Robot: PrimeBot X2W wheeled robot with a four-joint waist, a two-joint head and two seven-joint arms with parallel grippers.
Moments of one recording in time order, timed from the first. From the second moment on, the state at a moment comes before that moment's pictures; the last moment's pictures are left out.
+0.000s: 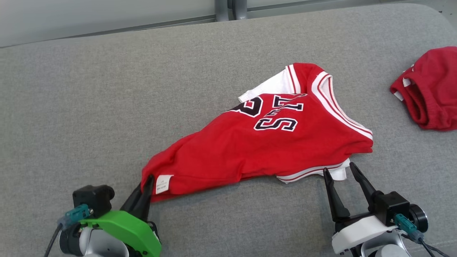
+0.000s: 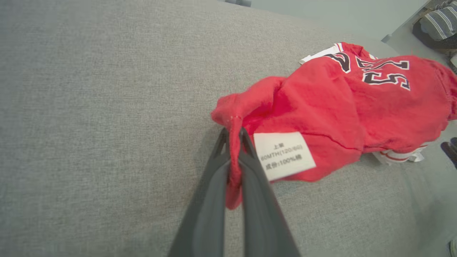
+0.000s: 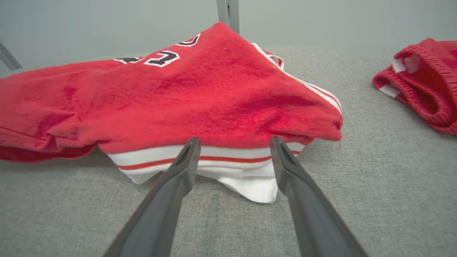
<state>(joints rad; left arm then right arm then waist) -0.16 0.57 -0.65 -0.17 -0.87 0.36 0.04 0.00 -0.05 0.08 0.17 0.09 0.13 -0.26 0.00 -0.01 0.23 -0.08</state>
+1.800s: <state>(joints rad) 0.16 0.31 -0.29 0.12 -0.52 0.17 -0.26 0.12 -0.05 -0.18 0.08 -0.02 0.13 -0.26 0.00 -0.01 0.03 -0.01</state>
